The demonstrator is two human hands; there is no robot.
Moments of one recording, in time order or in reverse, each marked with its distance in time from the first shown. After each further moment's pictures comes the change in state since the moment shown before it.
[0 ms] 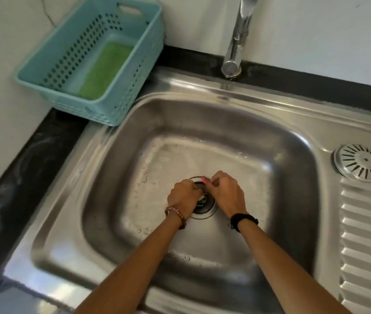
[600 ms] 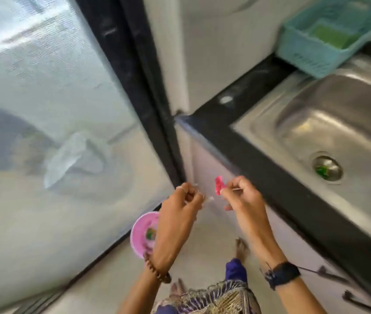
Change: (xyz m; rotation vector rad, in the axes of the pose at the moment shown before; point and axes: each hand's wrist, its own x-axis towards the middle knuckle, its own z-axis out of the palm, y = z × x) left_hand -0.381 -0.259 -0.136 -0.677 0.492 -0.149; right_hand -0.358 -0.208 0.085 0.585 -0.451 -0.209
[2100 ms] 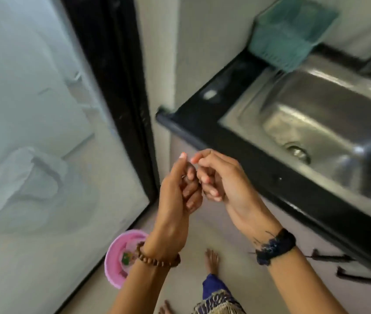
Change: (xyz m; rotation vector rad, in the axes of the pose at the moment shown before) left_hand 0.050 -0.010 -0.015 -0.936 -0.409 -0.097; right_hand 0.017 -0.047 0.057 0.280 -0.179 0.073
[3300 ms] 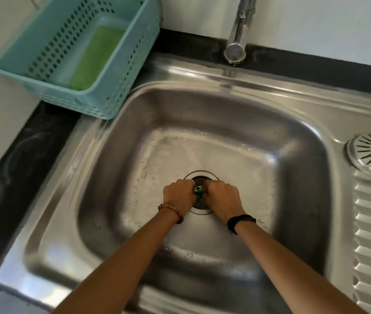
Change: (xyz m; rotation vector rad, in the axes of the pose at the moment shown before) left_hand 0.328 -0.223 0.254 2.093 -0.408 -0.018; right_hand 0.141 0.077 -0.439 -1.285 0.410 0.179
